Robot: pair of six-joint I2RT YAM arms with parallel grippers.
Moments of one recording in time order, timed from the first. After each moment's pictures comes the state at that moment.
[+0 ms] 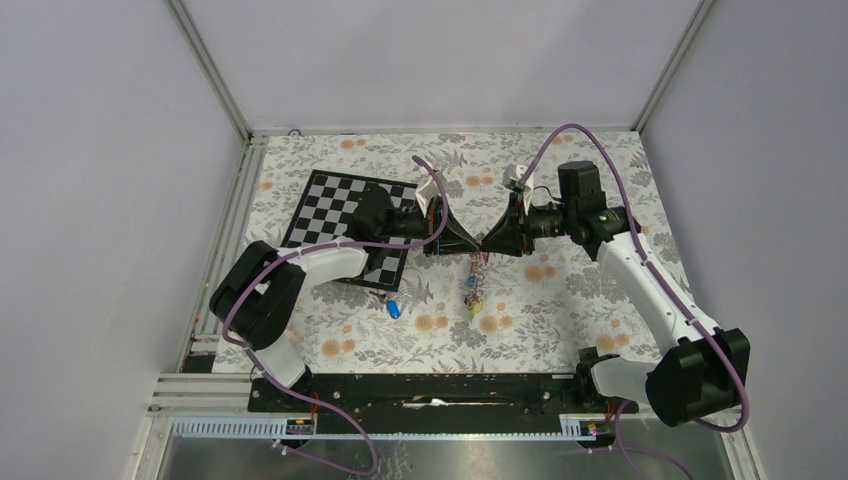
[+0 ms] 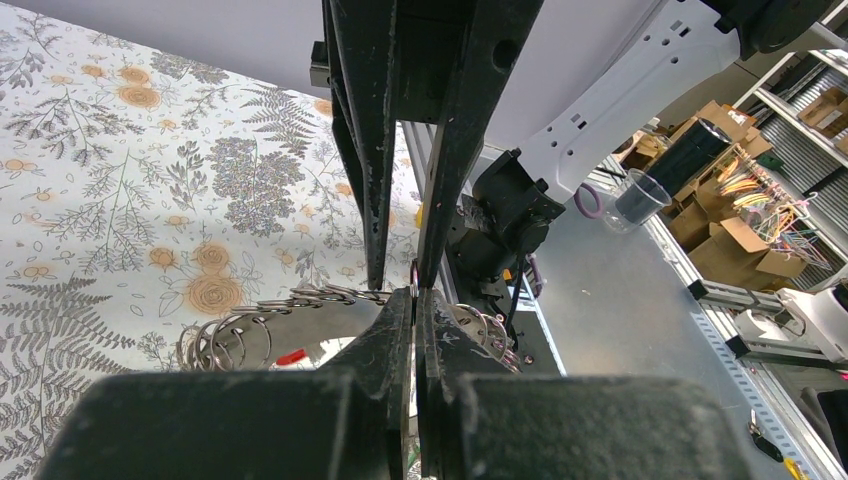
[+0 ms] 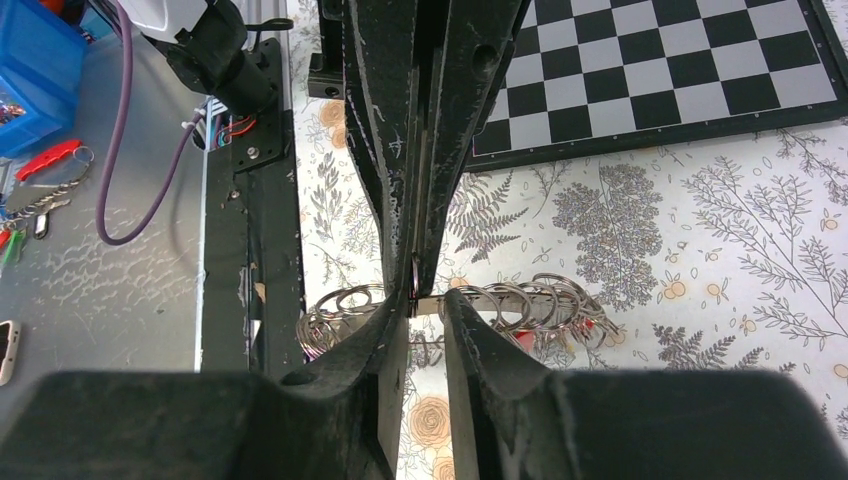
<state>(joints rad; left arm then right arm) -0.64 1.68 0.91 1.00 1.10 -0.63 0.28 1.25 1.06 -0.54 -1.10 -0.37</state>
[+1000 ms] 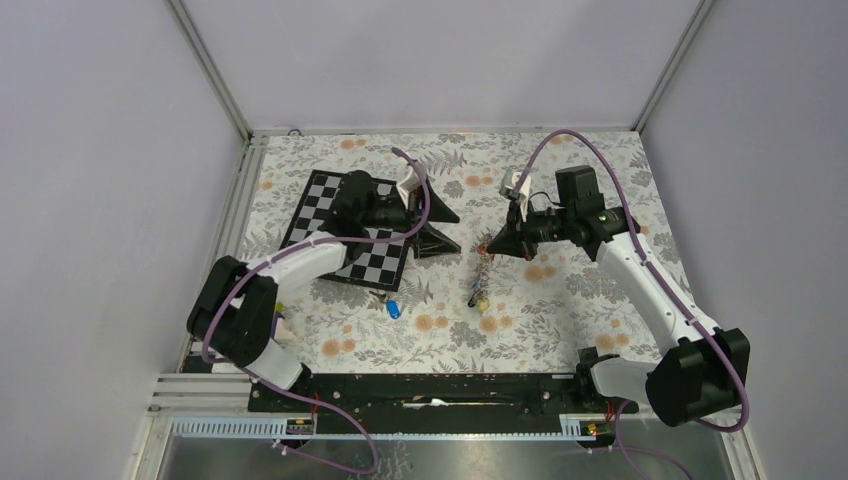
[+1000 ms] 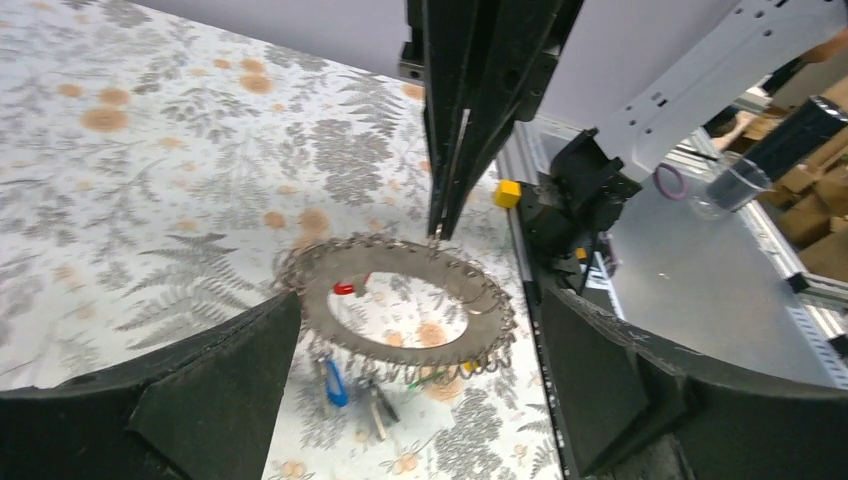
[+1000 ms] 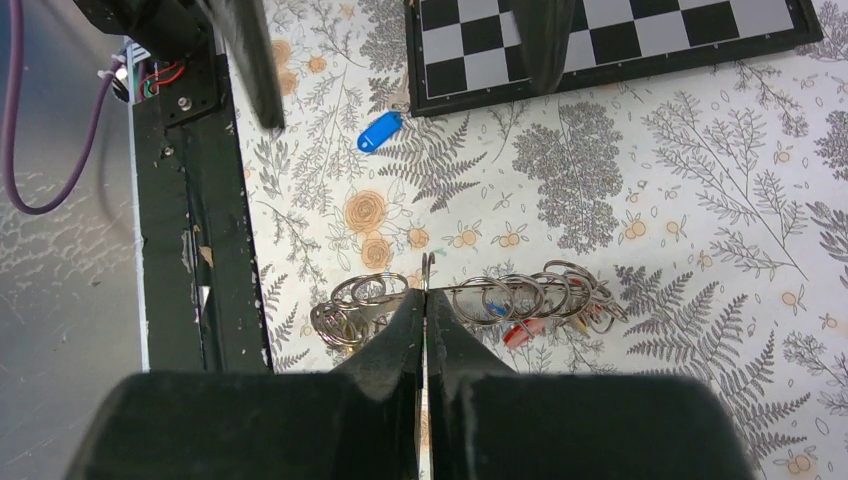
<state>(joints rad) -0.54 1.57 0.91 0.72 1.10 -0.39 0.29 1.25 1.06 -0.64 -0.98 -0.49</state>
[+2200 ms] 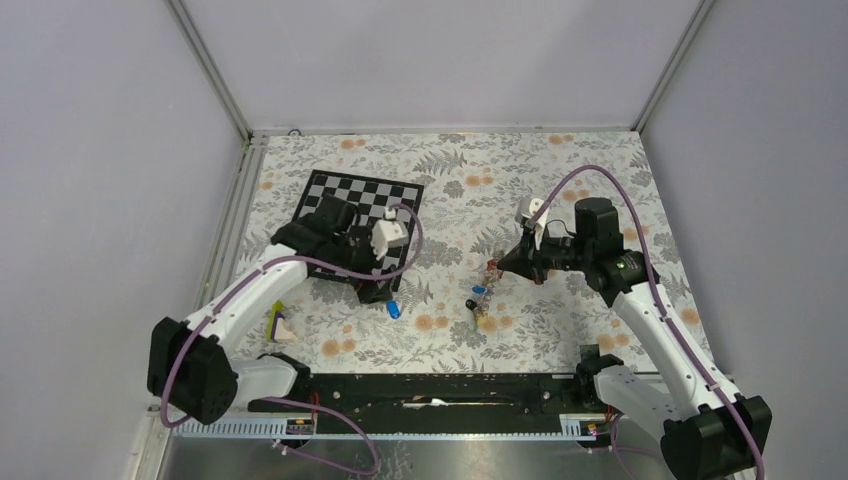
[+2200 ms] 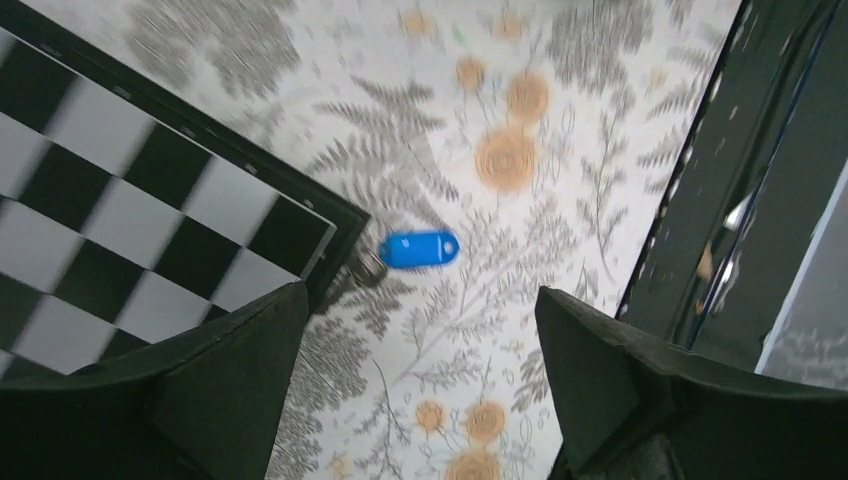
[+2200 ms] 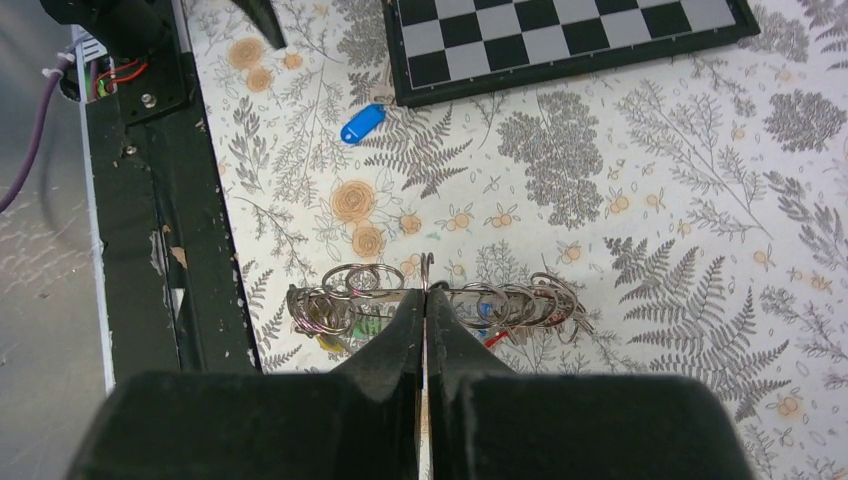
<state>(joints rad) -0.42 1.21 0.96 -0.73 0.64 0.51 0.28 0.95 0.84 -0.51 -0.90 -0.41</state>
